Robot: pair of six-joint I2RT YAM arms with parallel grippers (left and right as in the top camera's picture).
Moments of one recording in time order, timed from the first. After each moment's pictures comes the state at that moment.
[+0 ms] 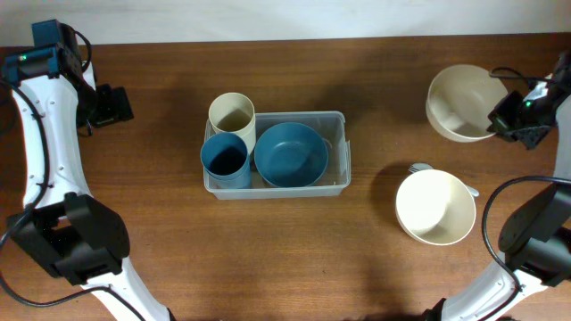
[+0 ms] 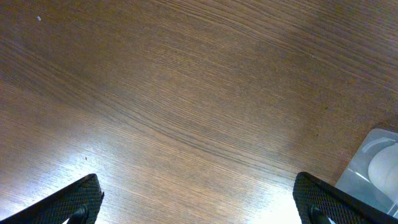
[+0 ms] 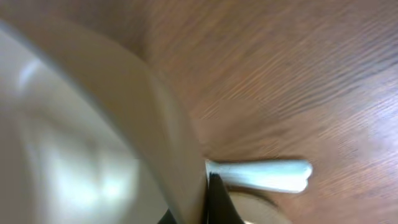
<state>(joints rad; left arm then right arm) 0.26 2.05 2.10 -1.38 -0.10 -0.07 -0.48 2.01 1.86 -1.22 -0.30 0.30</state>
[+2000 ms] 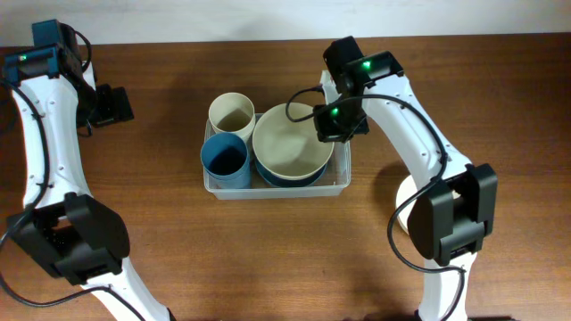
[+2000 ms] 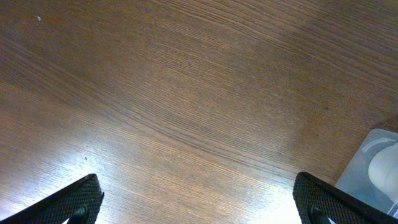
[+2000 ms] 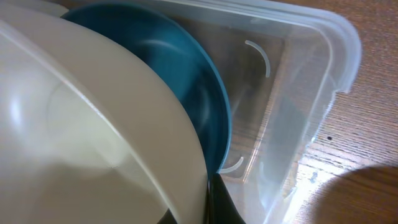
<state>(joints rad) 0.26 2.05 2.10 -1.38 -0.10 -0.07 0.34 2.12 1.96 -1.28 -0.23 0.19</state>
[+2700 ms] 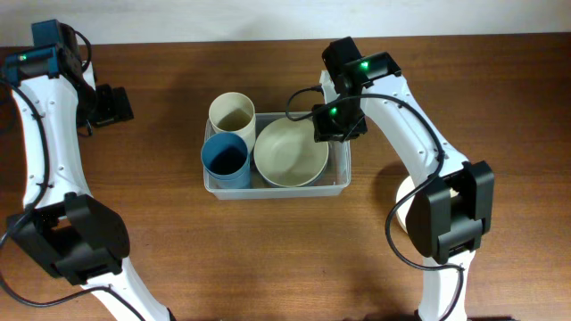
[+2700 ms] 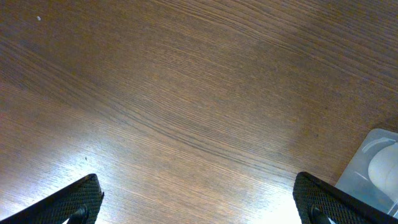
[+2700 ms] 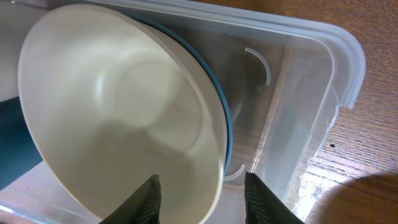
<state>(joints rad) 0.26 2.05 2.10 -1.38 -0.10 -0.07 0.34 2.13 1.96 -1.26 -0.23 0.20</state>
